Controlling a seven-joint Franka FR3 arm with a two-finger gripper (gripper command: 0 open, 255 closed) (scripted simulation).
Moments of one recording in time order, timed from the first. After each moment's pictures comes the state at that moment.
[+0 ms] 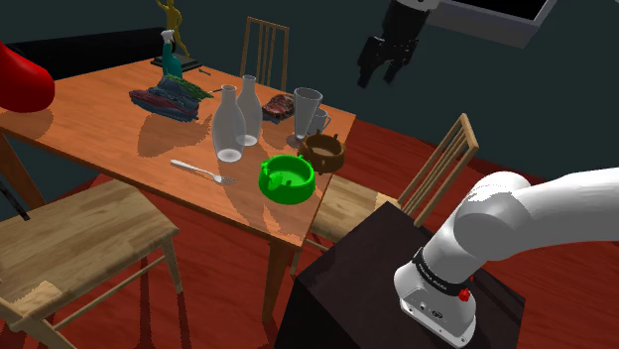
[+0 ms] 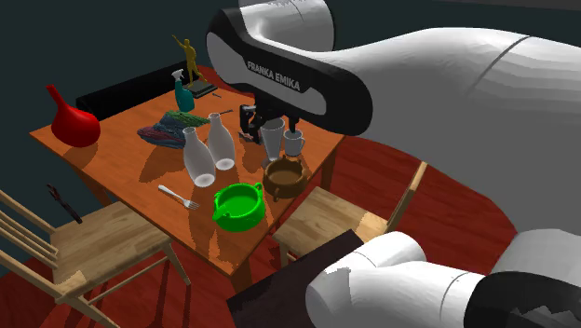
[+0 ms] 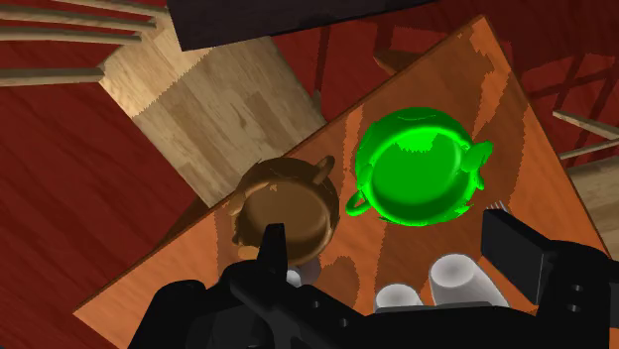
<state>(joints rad) 0.00 -0.75 0.06 -2.31 -0.05 1.69 0.16</state>
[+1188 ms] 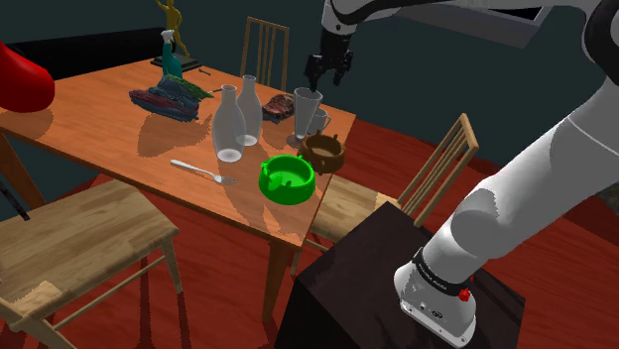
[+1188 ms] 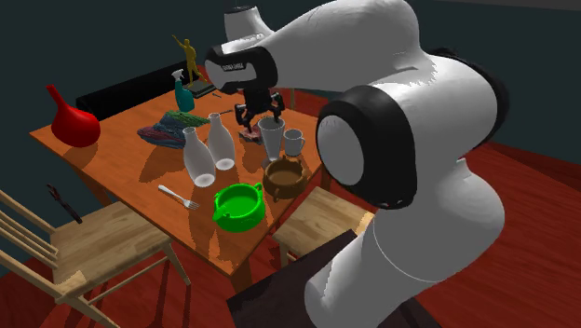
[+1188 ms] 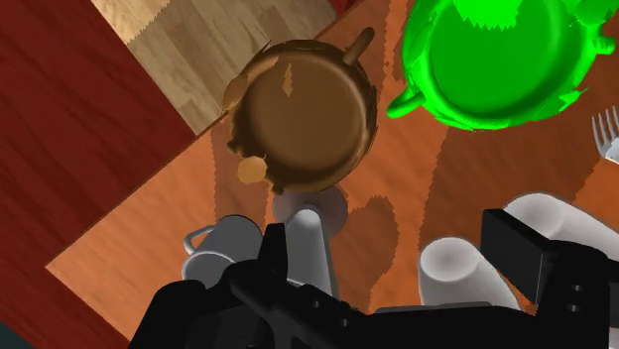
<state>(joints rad) -0.06 -0.18 0.03 -2.04 -0.14 1.97 0.13</state>
